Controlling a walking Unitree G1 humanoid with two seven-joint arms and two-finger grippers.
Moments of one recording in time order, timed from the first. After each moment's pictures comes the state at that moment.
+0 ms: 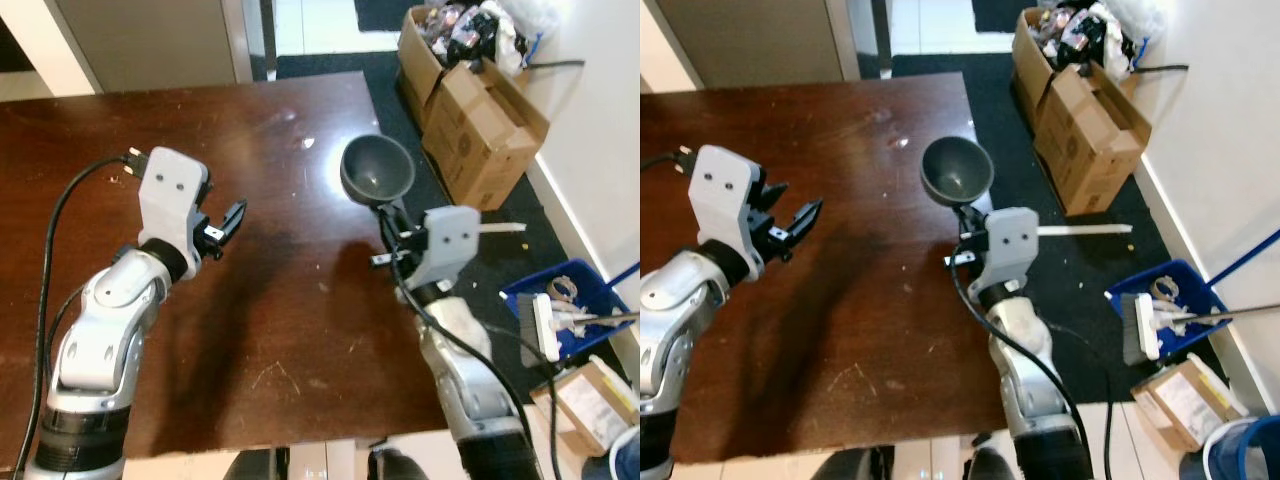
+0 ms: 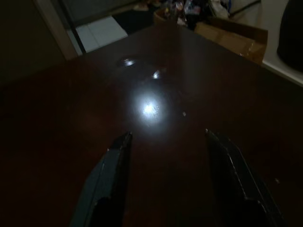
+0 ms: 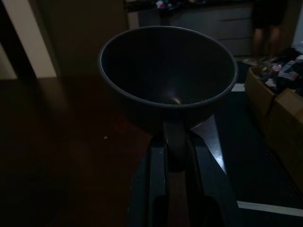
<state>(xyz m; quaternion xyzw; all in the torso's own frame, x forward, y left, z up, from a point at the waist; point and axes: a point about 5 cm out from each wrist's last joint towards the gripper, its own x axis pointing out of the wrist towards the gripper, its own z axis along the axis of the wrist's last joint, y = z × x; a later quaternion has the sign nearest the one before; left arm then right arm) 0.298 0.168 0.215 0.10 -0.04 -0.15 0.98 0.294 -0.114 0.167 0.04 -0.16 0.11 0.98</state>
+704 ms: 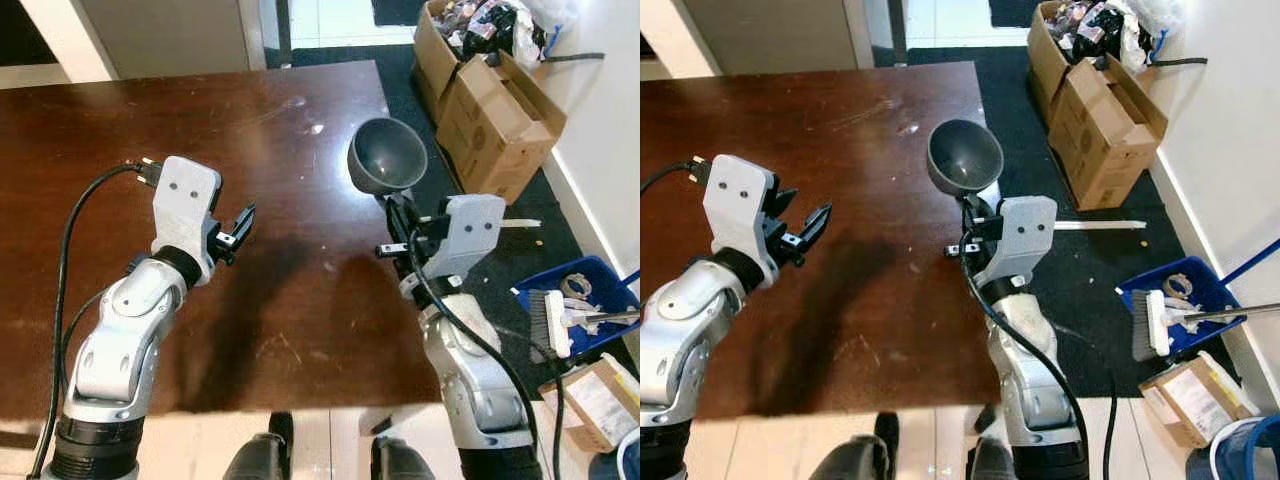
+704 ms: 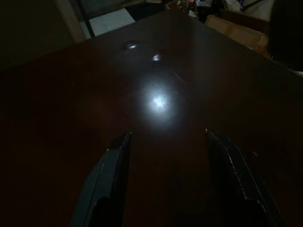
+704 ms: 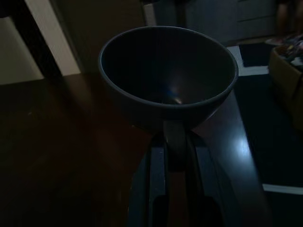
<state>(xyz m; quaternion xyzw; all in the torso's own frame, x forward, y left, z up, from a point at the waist) 0.297 0.154 0.213 0.09 -0.04 -0.15 0.98 0.292 -0.107 0.184 0.07 -0.13 0.12 0.98</state>
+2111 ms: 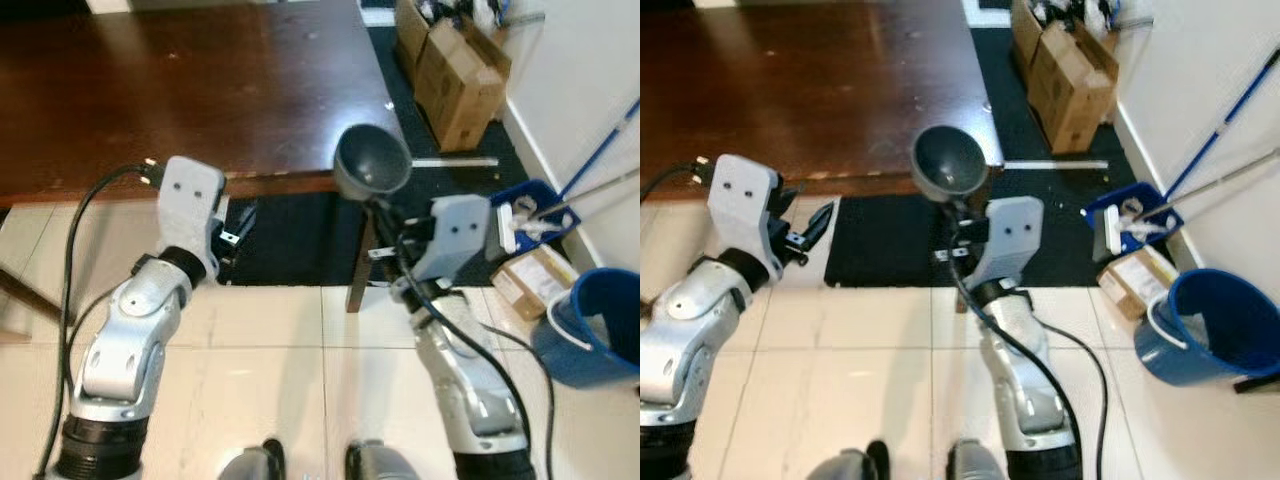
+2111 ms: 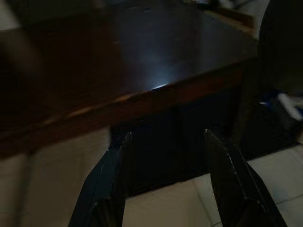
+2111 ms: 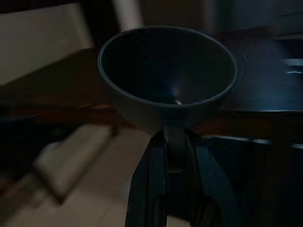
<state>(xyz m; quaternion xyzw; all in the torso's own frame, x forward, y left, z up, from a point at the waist) 0.299 0.153 0.207 0.07 -0.05 -0.12 0.99 0.290 -0.094 0.186 0.06 -0.12 0.16 0.98</state>
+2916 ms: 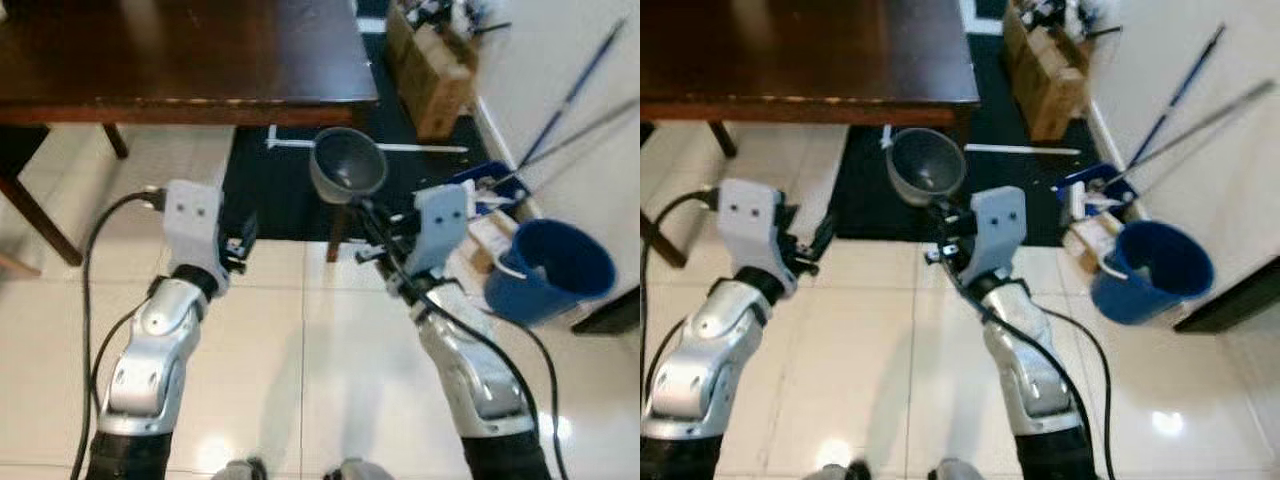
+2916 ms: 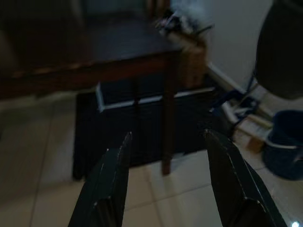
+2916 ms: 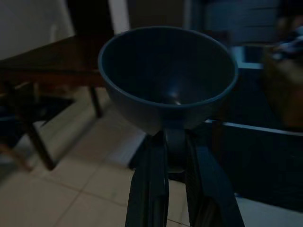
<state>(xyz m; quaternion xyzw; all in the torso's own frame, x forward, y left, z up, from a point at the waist) 0.302 0.140 0.200 0.04 -0.06 -0.11 0.99 0.300 -0.106 0.186 0.05 -0.10 0.16 0.98</state>
